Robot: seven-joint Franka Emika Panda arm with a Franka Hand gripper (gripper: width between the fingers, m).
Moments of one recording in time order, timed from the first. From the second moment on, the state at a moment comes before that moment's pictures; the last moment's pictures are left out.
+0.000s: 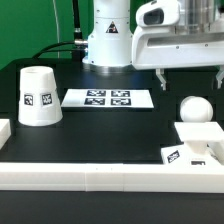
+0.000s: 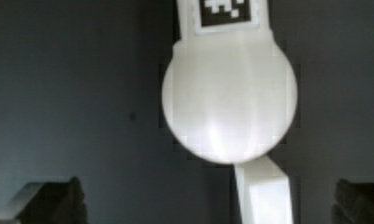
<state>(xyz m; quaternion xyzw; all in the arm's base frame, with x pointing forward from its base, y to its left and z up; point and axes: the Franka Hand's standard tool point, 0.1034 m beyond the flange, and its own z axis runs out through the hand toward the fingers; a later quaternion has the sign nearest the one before) 0.500 0.117 0.073 -0.99 0.09 0.07 0.06</state>
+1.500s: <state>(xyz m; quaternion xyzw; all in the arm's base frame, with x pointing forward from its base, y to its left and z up) 0.486 0.137 0.057 -0.91 0.05 0.40 0.07</state>
